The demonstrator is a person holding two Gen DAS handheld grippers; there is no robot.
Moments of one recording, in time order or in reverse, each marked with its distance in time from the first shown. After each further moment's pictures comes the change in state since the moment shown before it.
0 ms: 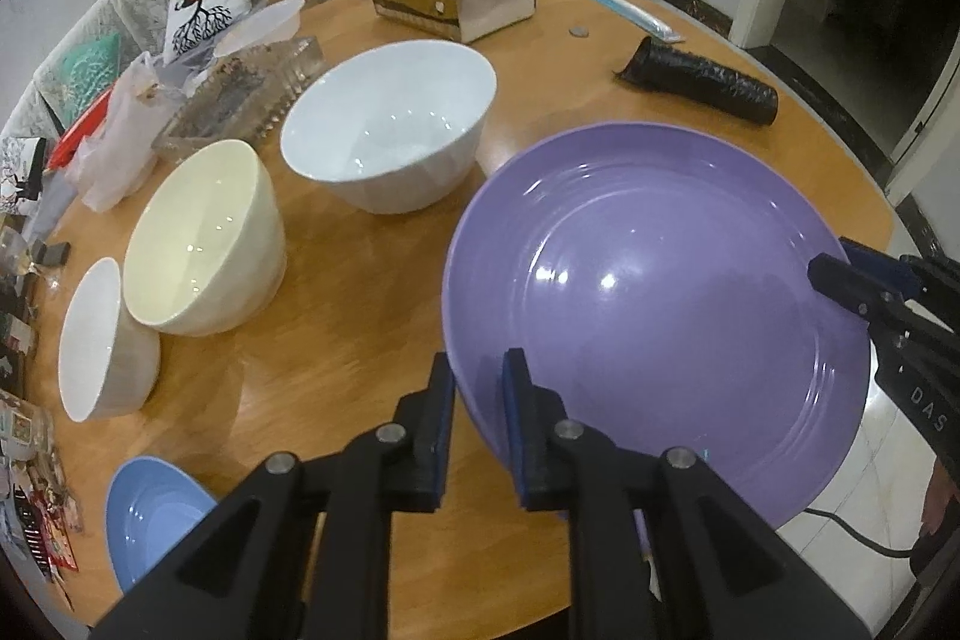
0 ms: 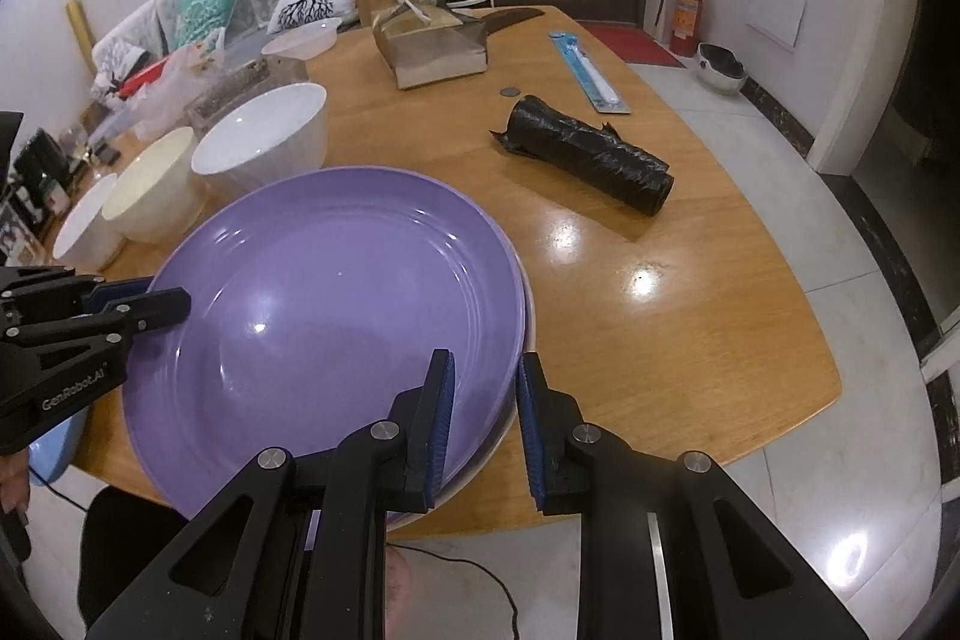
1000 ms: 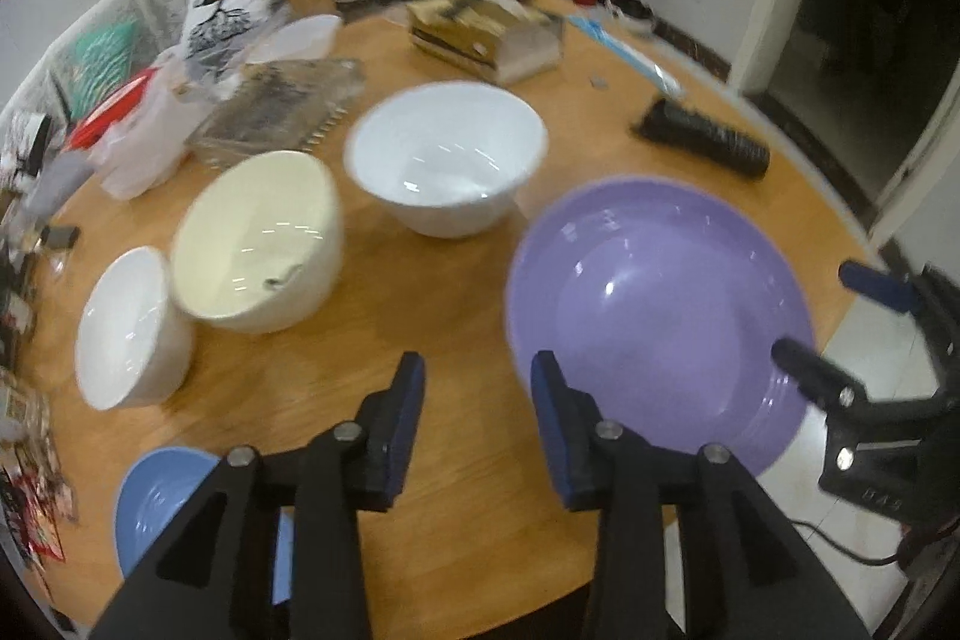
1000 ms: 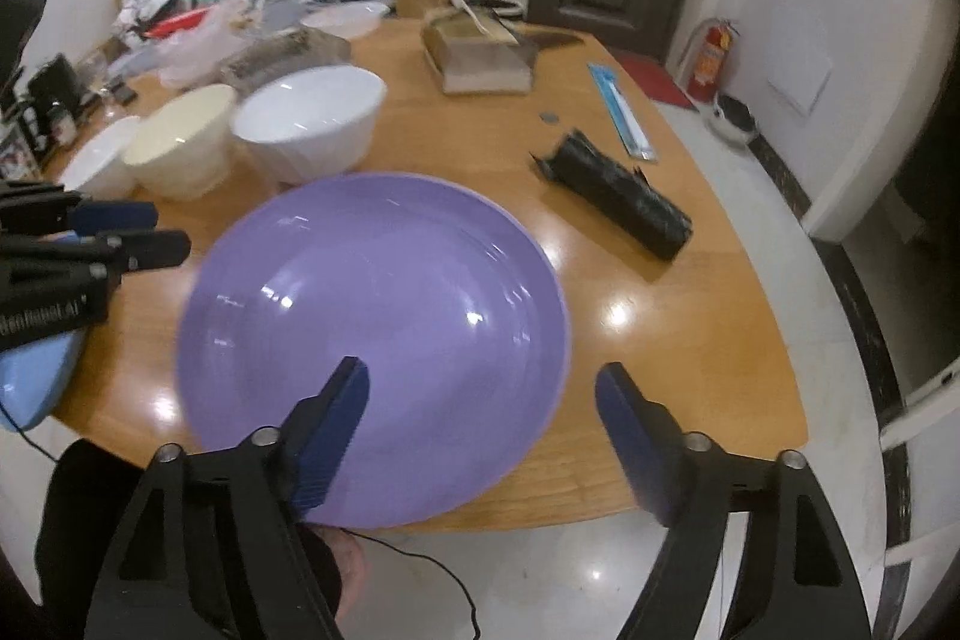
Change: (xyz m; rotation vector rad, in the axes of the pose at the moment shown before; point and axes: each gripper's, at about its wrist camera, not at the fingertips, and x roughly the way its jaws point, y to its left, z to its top) left arm -0.043 0.043 -0.009 -0.092 -0.092 -0.052; right arm -0.027 0.047 0.005 -0.178 -0.054 -0.022
